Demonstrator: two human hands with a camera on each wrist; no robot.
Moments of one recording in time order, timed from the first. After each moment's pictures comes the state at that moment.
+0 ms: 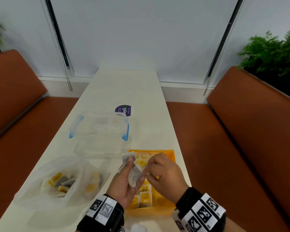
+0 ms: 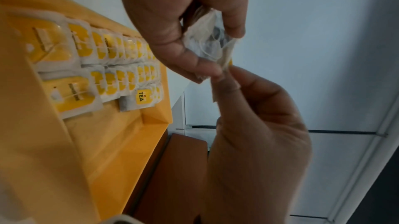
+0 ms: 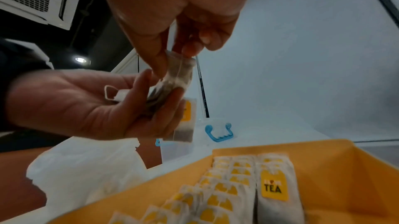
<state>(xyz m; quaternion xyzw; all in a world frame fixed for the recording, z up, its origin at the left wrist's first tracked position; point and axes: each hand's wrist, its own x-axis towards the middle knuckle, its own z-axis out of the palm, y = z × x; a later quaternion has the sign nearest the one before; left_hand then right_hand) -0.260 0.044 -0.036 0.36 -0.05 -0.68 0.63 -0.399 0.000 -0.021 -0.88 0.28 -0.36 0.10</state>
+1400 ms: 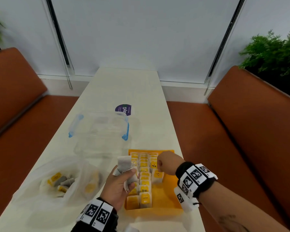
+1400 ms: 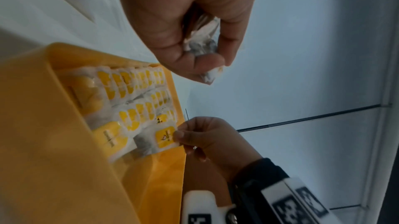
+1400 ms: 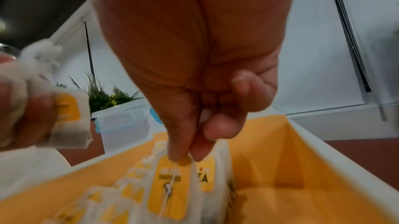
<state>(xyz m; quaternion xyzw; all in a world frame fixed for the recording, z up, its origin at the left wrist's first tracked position) -0.247 0.052 -0.047 0.47 -0.16 -0.61 0.62 -0.395 -0.076 -0.031 -0.83 0.49 0.14 0.20</state>
